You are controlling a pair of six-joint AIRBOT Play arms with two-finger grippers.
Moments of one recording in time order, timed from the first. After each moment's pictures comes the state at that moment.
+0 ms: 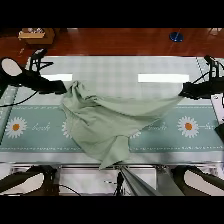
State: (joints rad) left arm 0.02 -1.27 1.17 1.29 -1.23 -1.40; right arm -0.26 -1.24 1.08 -1.17 1.17 1.35
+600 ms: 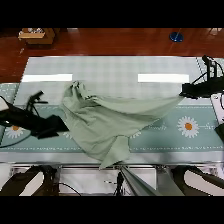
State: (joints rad) left arm 0.07 -0.90 0.65 1.02 -1.53 -1.57; right arm -0.25 -1.26 1.08 -1.23 1.13 1.32
